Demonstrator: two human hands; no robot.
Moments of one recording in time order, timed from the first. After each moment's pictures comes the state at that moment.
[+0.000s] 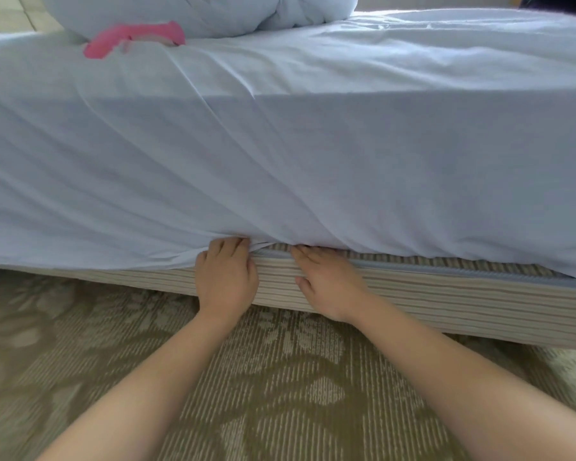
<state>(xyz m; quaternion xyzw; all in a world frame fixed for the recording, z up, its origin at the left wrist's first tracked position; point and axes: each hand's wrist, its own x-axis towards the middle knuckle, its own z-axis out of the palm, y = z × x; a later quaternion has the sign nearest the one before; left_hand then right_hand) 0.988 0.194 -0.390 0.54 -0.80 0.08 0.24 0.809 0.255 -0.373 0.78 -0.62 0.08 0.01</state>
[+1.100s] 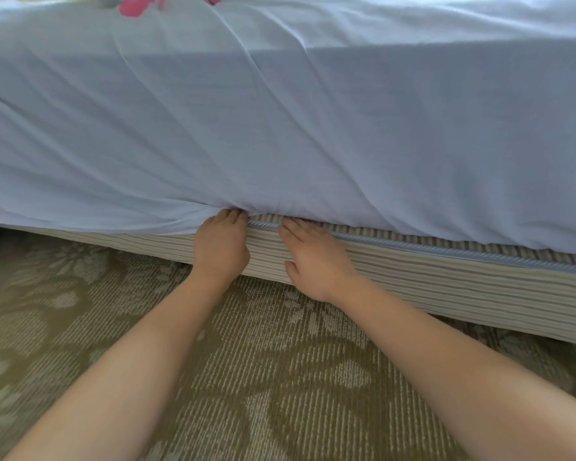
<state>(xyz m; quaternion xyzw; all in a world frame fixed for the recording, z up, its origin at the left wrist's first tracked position) 1.043 0.156 -0.391 0.53 -0.82 0.11 0.16 0.877 0.231 -0.376 0.80 -0.59 0.08 0.00</state>
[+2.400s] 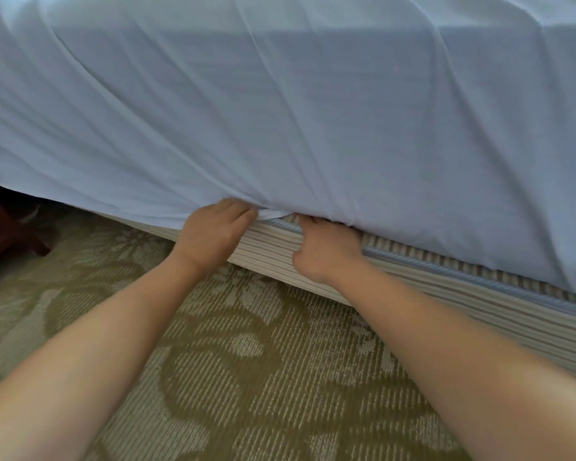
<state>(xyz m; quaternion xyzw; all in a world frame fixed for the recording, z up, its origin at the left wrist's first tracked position) 1.192 0.079 -0.388 0.33 -0.89 0.25 0.19 0.994 0.123 -0.373 0.74 -0.66 0.05 -0.05</state>
